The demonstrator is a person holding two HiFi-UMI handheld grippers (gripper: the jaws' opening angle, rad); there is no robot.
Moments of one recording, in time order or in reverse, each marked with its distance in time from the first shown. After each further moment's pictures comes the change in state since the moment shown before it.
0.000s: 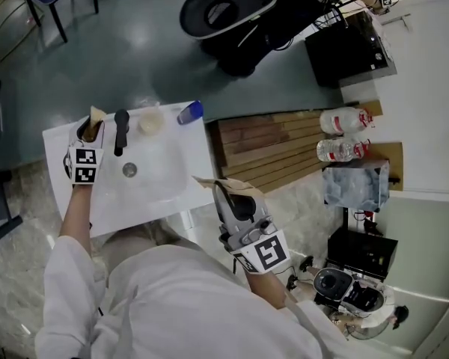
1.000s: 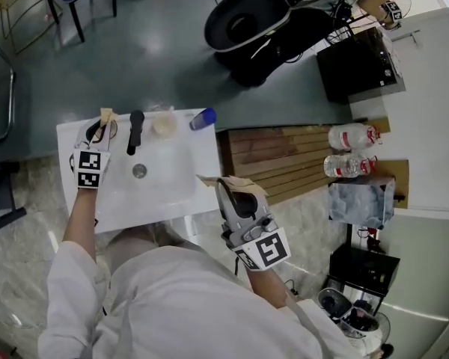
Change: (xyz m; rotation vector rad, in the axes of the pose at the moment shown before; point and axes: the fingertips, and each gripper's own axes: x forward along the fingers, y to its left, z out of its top) left arm -0.040 0.006 0.038 -0.036 -0.120 0.003; right arm 0.013 0.005 0.001 -0.008 -0.018 0.060
